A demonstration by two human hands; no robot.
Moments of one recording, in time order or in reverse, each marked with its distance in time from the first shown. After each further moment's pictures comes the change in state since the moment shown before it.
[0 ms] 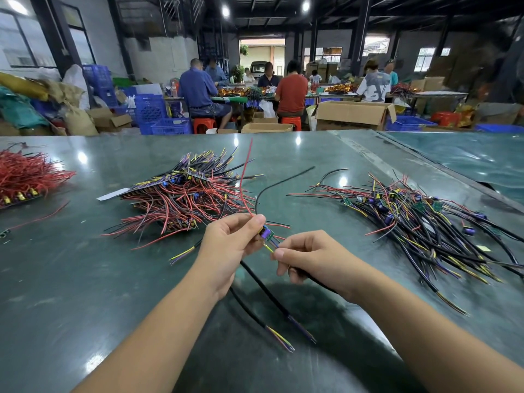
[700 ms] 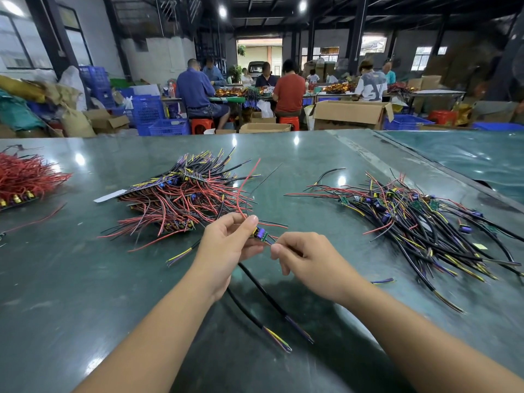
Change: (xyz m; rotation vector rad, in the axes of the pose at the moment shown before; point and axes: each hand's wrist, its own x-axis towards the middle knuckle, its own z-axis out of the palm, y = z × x) left_hand -0.001 0.000 -0.001 0.042 -0.039 -0.005; right_hand 0.000 0.003 0.006 -0.512 0.199 -0.188
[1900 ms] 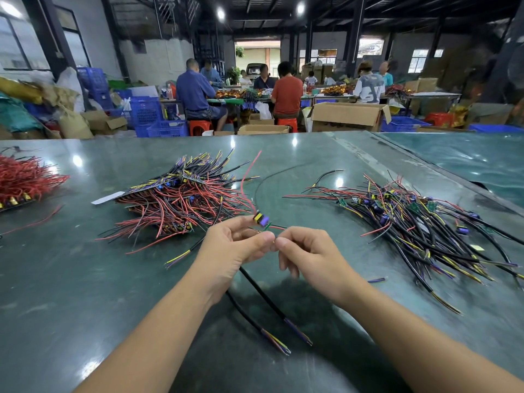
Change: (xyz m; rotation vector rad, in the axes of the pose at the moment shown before) left_hand -0.005 0.004 0.002 0.004 -0.119 -0.011; right_hand 0.000 0.004 0.001 0.370 0.075 -0.039
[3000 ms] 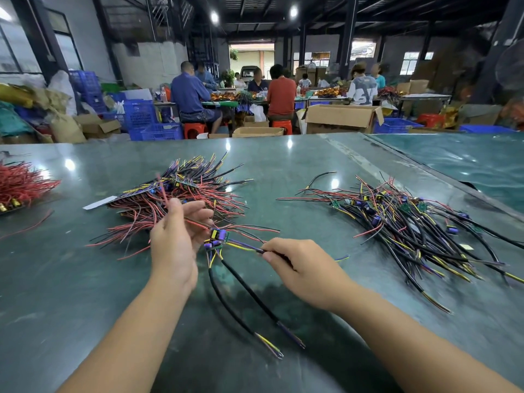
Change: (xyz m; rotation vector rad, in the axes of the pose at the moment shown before) left_hand 0.015 0.014 -0.029 -0.171 0.497 0.178; right_hand -0.002 0.000 -0.001 -0.599 -0.067 -0.187
